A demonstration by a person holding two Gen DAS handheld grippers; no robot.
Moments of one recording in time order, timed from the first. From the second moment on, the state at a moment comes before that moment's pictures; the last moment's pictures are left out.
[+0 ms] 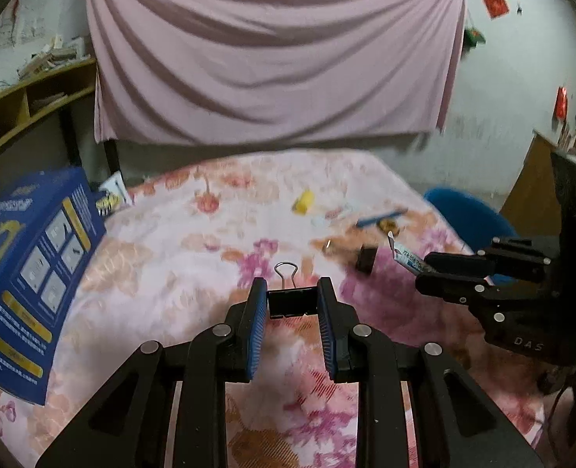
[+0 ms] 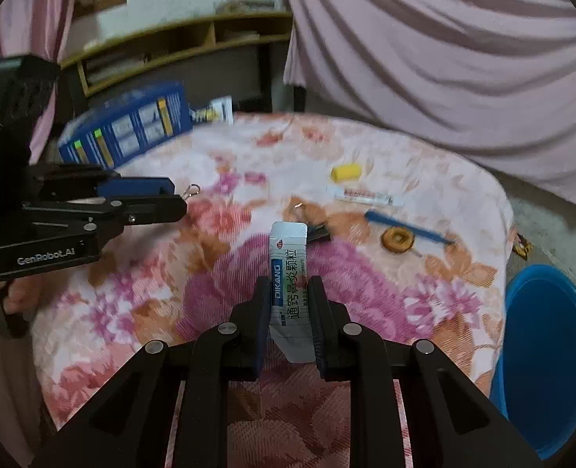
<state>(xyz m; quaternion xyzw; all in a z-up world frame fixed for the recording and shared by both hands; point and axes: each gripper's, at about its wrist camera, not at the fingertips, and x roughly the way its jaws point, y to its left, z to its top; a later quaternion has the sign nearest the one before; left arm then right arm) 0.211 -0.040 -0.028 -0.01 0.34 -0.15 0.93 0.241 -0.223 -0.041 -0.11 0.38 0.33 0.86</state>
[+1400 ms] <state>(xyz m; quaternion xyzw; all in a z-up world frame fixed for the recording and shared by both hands) 0.291 -0.296 0.019 0.02 0.27 -0.35 0.90 0.234 -0.479 -0.010 0.15 0.15 -0.09 0.97</state>
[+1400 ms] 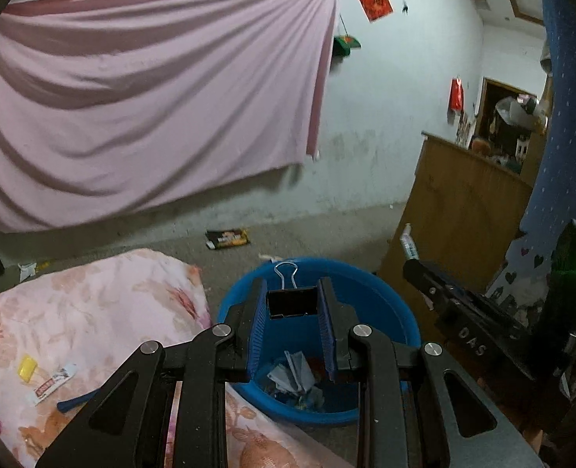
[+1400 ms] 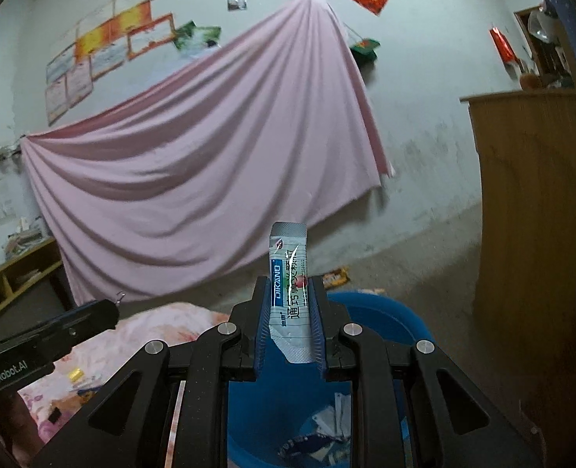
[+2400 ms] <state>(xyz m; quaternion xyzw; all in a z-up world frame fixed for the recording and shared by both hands) 0.311 -0.306 -0.002 -0.01 0.32 -0.33 0.89 0.257 -0.497 -0.035 0.19 0.24 -0.12 0.94</state>
